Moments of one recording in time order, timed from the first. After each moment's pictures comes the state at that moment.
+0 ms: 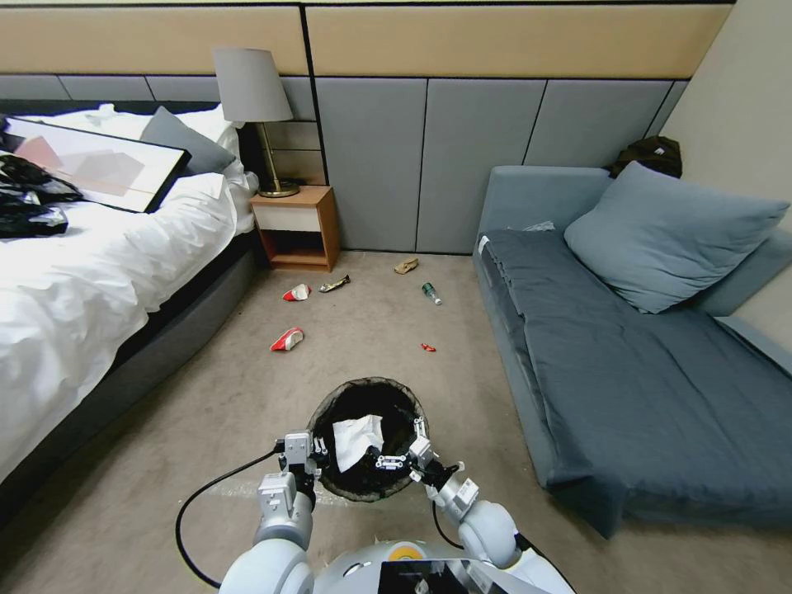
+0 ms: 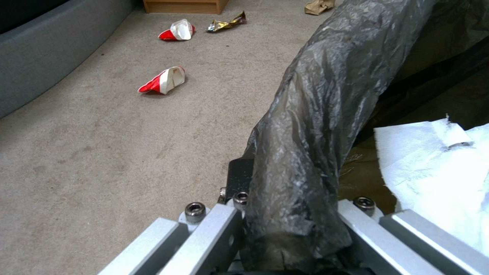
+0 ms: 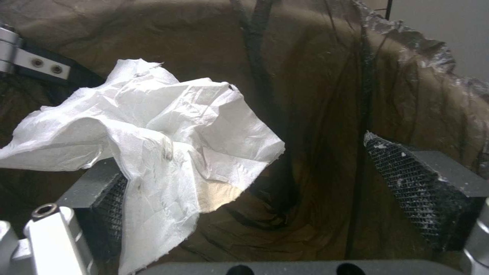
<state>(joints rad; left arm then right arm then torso) 1.84 -1.42 -0.33 -2.40 -0.10 0.42 -0.34 -1.47 1.29 0.13 1.81 0.10 0.34 -0.29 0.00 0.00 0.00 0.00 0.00</state>
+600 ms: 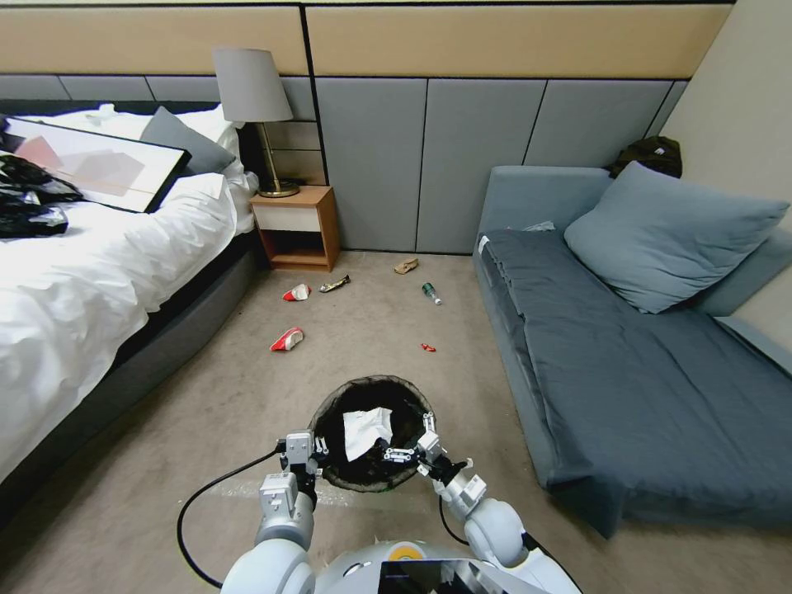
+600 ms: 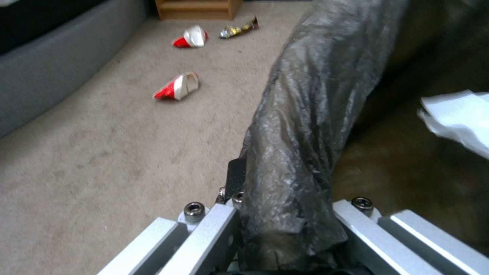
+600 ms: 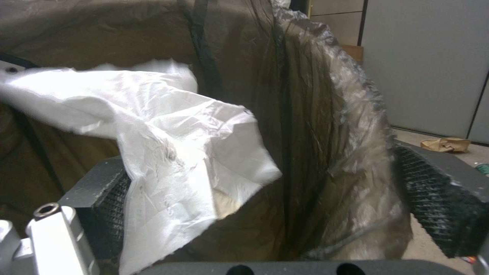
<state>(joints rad) 1.84 -1.42 -0.34 -2.39 -0.09 0.41 -0.35 -1.48 1.29 0.16 1.83 0.10 0.34 -0.27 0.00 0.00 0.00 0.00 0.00</state>
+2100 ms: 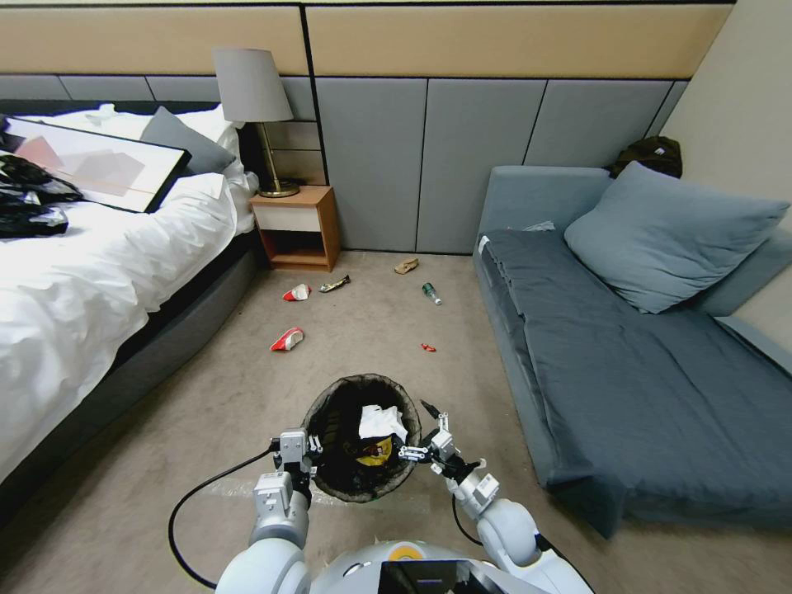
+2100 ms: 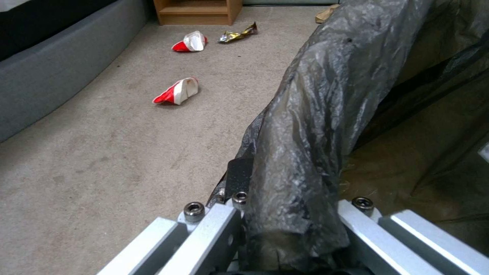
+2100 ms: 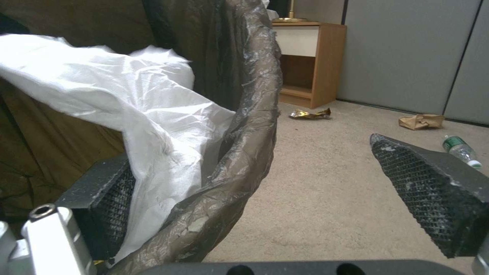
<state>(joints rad) 1.83 -1.42 -0.35 -2.40 -0.09 0.41 -0.35 -1.52 1.26 0.25 1.80 0.14 0.35 -0.30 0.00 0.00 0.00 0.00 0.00</state>
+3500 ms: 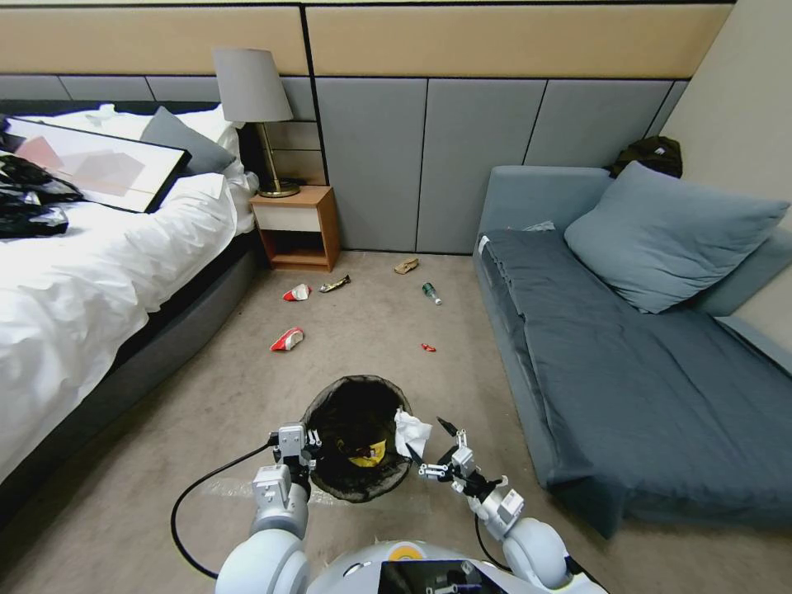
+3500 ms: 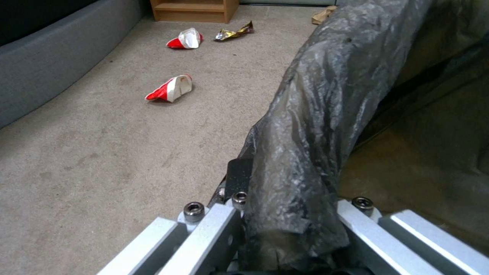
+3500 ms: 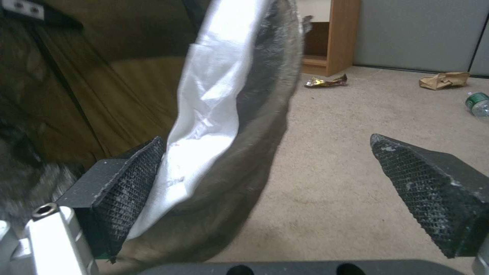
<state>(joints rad) 1.81 -1.43 -0.34 -2.39 -0.10 0.41 -0.35 -1.64 1.16 0.27 1.92 0.24 0.26 -0.32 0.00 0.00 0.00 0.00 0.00</state>
